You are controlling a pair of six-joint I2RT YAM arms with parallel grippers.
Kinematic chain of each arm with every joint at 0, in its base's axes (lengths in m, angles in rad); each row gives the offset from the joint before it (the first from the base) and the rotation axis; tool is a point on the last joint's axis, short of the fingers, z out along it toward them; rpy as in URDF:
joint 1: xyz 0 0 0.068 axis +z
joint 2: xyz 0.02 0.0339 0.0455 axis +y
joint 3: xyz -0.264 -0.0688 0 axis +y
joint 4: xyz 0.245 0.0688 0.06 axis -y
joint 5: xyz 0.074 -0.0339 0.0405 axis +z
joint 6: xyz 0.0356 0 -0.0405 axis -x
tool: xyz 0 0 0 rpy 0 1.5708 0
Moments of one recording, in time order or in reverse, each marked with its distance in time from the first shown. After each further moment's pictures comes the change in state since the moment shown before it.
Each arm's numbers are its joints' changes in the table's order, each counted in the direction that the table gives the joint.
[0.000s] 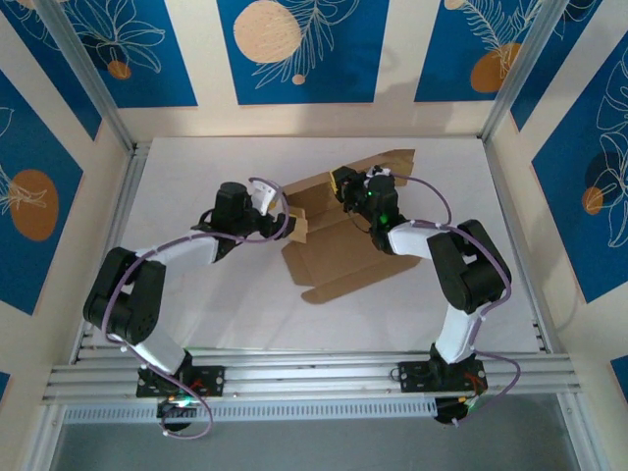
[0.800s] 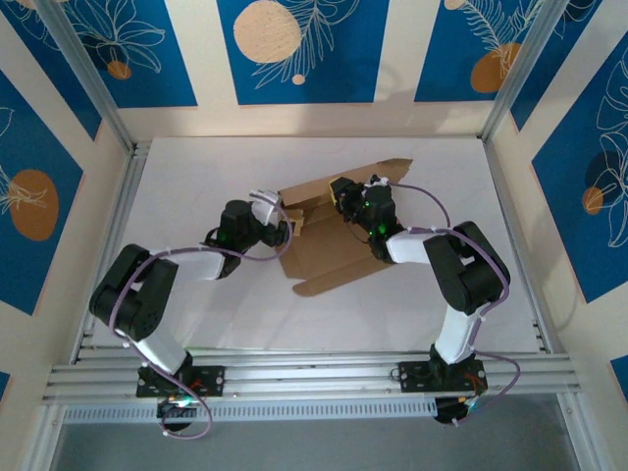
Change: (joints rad) left arm -0.069 0.053 0.153 0.329 0.240 0.000; right arm 0.029 0.000 0.068 0.019 -0.041 0.058
